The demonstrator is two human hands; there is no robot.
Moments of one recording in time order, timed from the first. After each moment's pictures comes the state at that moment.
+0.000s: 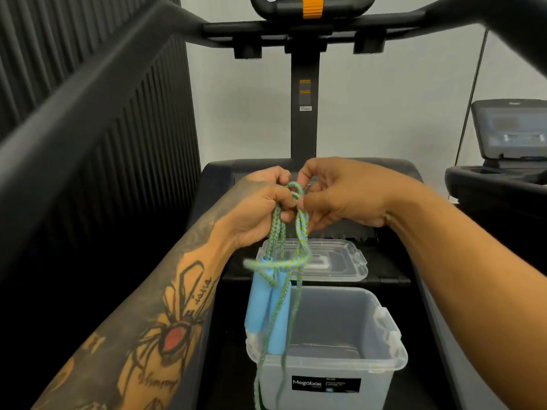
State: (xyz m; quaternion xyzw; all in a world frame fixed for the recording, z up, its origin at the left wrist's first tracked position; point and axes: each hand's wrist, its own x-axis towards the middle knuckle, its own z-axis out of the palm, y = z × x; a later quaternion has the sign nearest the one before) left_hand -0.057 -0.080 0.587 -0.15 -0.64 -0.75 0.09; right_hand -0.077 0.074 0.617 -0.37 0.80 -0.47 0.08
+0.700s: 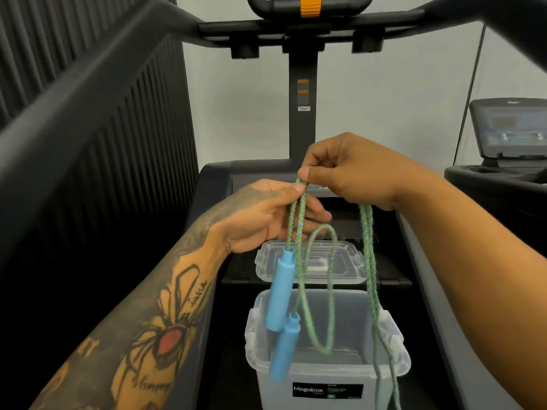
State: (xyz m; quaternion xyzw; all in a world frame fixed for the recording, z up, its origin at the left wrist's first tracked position) left_hand -0.057 -0.091 0.584 -0.21 -0.72 -0.66 -0.04; right_hand -0.090 0.082 0.636 -0.41 0.83 -0.36 -0.13
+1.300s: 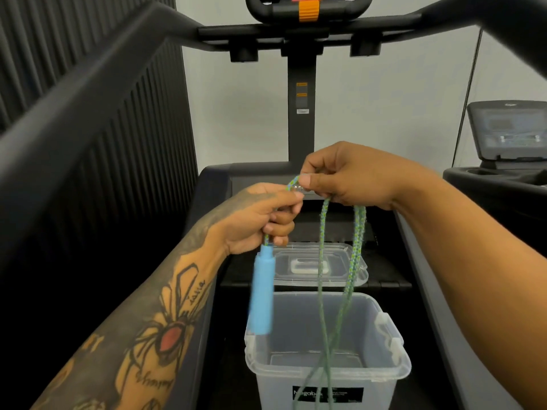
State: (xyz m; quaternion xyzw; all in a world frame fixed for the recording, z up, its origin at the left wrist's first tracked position) left_hand -0.066 -0.095 0.583 -0.22 -0.70 -0.68 -0.03; right_hand -0.105 0.085 0.635 -0.42 0.83 -0.36 -0.05
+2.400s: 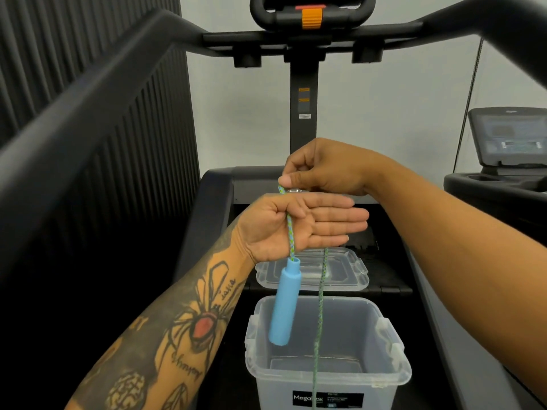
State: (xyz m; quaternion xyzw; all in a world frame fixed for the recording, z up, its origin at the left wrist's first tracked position) left_hand -0.091 -0.078 0.571 -0.36 -0.51 -0.74 -0.24; right_hand -0.128 0.061 0.654 -0.49 0.80 -0.34 -0.02
